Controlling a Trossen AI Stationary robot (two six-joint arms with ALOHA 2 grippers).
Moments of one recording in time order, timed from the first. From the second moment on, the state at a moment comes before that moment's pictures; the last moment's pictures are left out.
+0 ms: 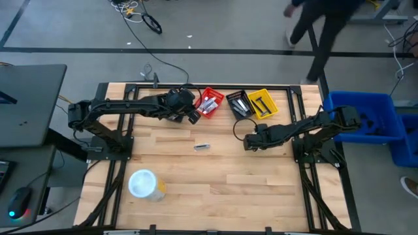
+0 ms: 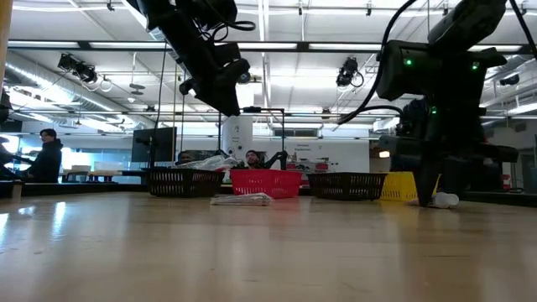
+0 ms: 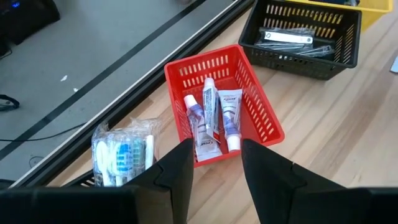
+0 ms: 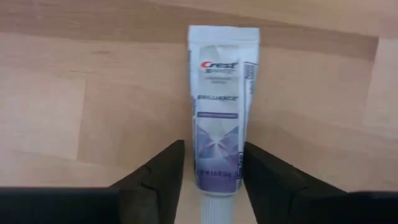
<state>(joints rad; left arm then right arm) 0.27 1.47 1.06 -0.37 -0.45 -0.28 0.03 1.51 0.67 -0.63 0.27 1.44</state>
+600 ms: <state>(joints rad) 0.21 1.47 1.06 -0.20 -0.36 -0.17 0.02 1.52 0.66 -0.41 0.28 1.11</state>
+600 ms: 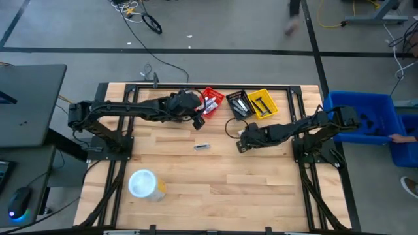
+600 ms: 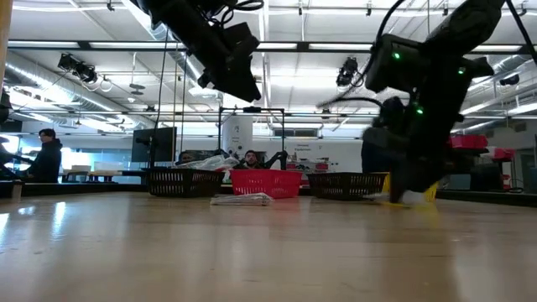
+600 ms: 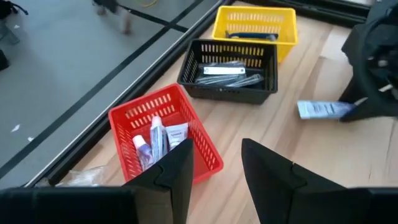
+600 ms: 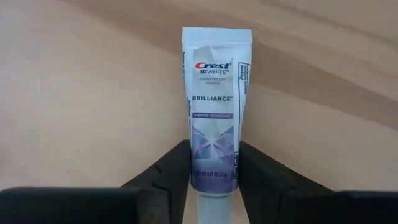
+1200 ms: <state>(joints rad) 0.08 1.48 1.06 -0.22 -0.25 -0.45 0.01 1.52 0.66 0.31 0.34 0.18</state>
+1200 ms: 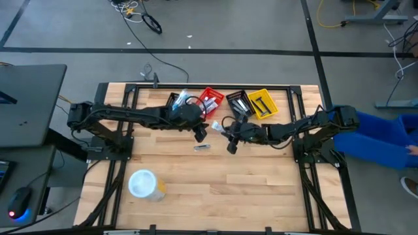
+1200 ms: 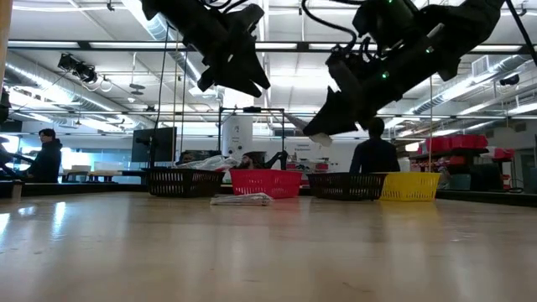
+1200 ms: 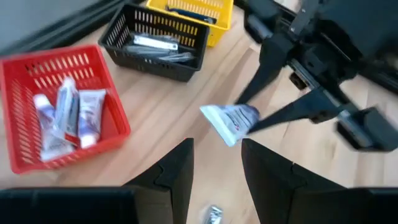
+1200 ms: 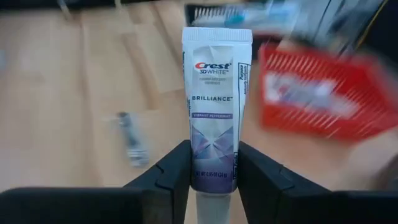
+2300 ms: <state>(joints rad) 0.08 1.48 1.06 -0.11 -0.25 -0.49 0.01 1.52 0.67 0.61 0.42 -0.39</state>
